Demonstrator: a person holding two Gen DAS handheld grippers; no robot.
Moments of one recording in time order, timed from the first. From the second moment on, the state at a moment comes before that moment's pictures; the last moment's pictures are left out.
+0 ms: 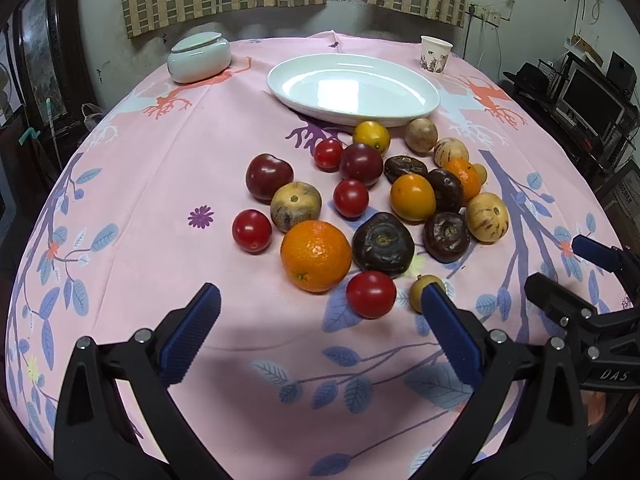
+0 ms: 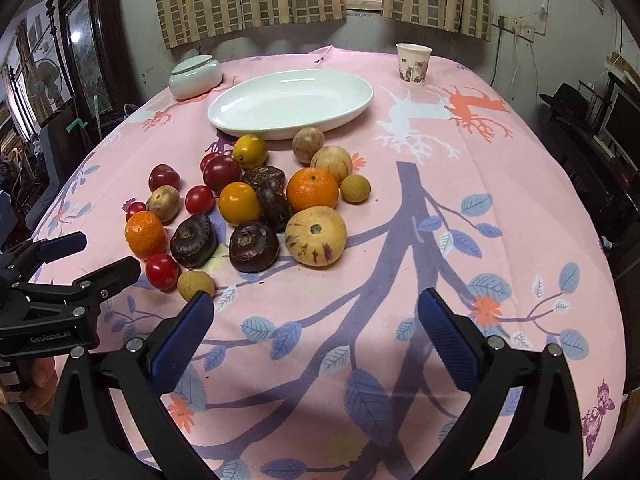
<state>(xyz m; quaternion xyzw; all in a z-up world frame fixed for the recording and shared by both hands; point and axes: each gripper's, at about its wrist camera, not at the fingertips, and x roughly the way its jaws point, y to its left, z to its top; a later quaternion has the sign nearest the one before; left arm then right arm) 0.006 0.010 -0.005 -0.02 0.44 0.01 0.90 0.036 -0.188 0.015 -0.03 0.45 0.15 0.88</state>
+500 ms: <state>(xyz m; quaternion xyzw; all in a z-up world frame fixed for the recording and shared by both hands) 0.005 0.009 -0.006 -0.02 0.44 0.00 0.90 0.037 -0.182 0.007 -0.03 0.46 0.16 0.87</state>
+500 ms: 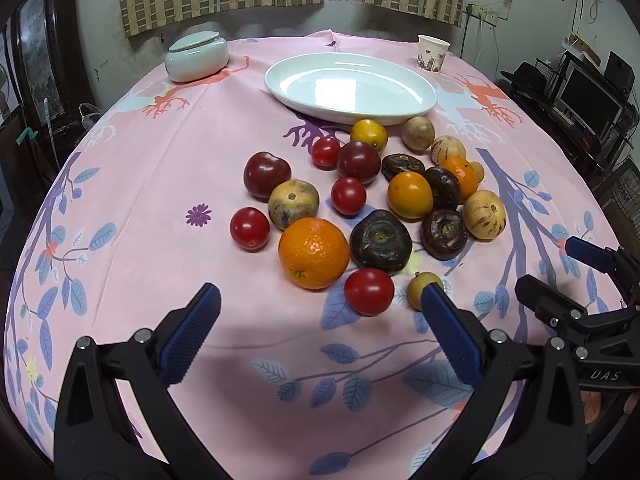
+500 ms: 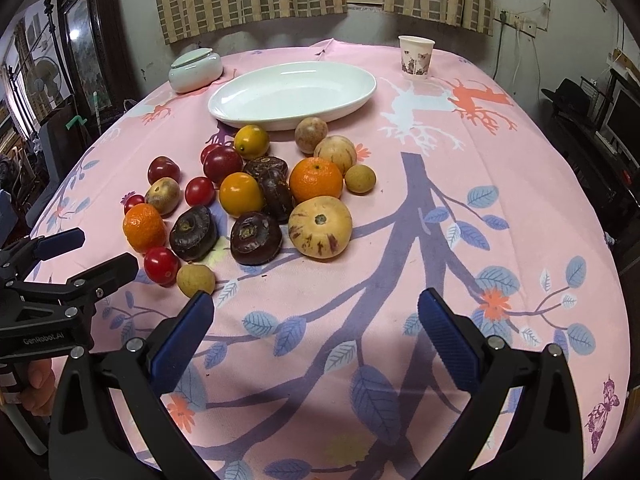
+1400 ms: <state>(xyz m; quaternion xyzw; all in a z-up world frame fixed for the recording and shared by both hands) 0.003 0.008 -0.005 -0.02 0.45 0.00 0.89 0.036 -0.184 0.005 -0.03 0.46 0.16 0.87</state>
